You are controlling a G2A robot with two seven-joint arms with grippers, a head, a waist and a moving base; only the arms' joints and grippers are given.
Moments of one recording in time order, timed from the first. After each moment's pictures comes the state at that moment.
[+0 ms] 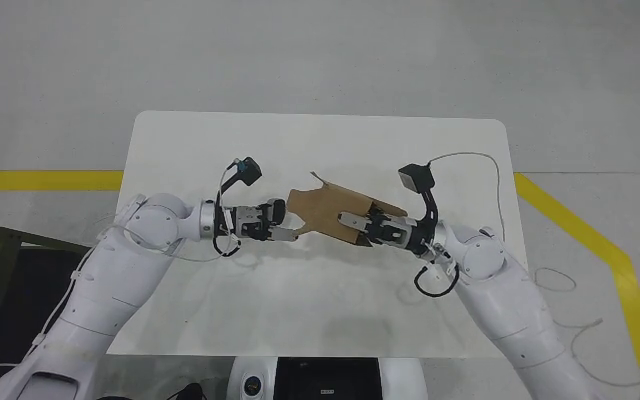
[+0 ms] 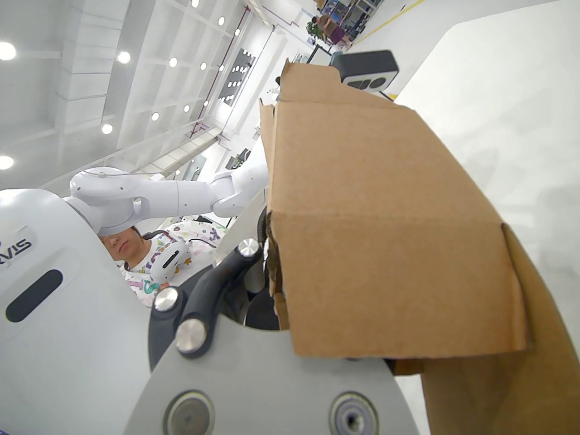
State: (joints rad) left arm 0.97 -0.93 -1.07 -1.45 -0.09 -0.66 -1.04; right arm -1.10 -1.13 1.09 -1.53 0.29 -0.69 0.84
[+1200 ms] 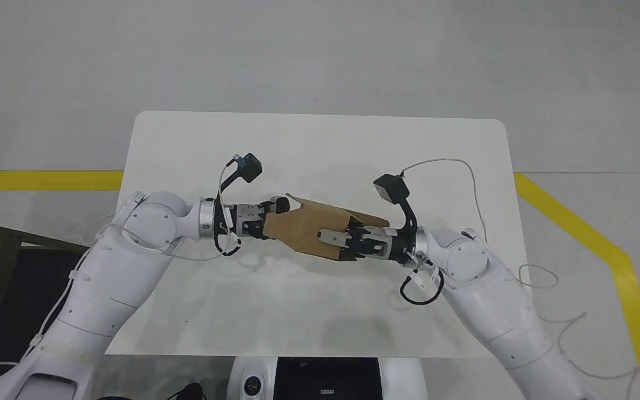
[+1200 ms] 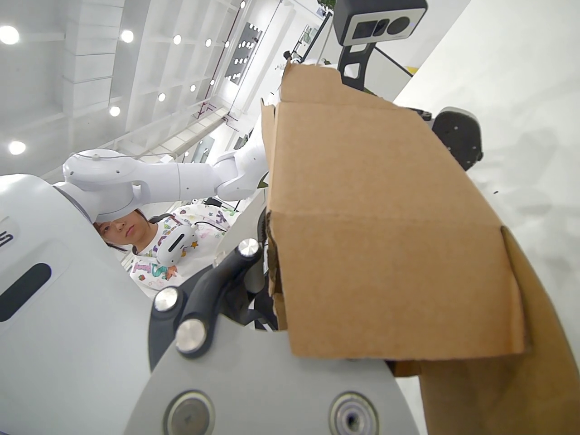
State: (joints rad) left arm 0.95 -0.93 -1.07 -1.48 -0.14 -0.64 -1.05; right arm -1.07 -1.15 1.00 -1.53 0.29 -0.68 0.88
